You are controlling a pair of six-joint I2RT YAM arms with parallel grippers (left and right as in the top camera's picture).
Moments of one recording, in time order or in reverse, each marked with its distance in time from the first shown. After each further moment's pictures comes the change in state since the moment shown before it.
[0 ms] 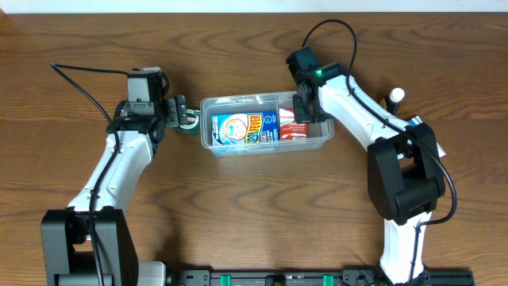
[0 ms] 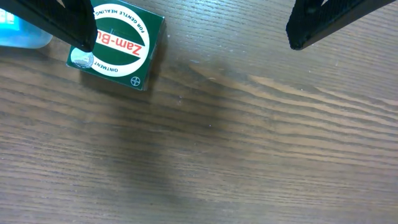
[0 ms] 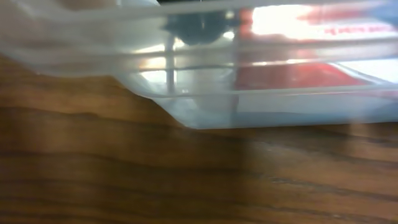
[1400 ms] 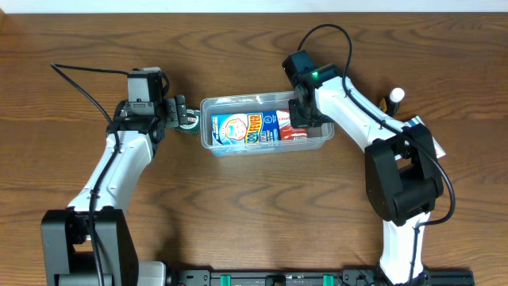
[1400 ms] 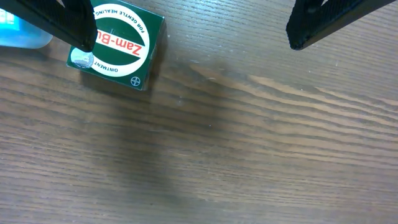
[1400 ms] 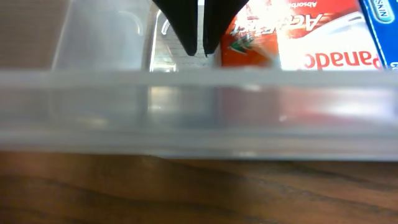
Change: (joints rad) left arm 0.000 0.000 0.000 0.000 0.000 0.000; right arm 0.021 0.000 0.000 -0.045 -0.056 -0.014
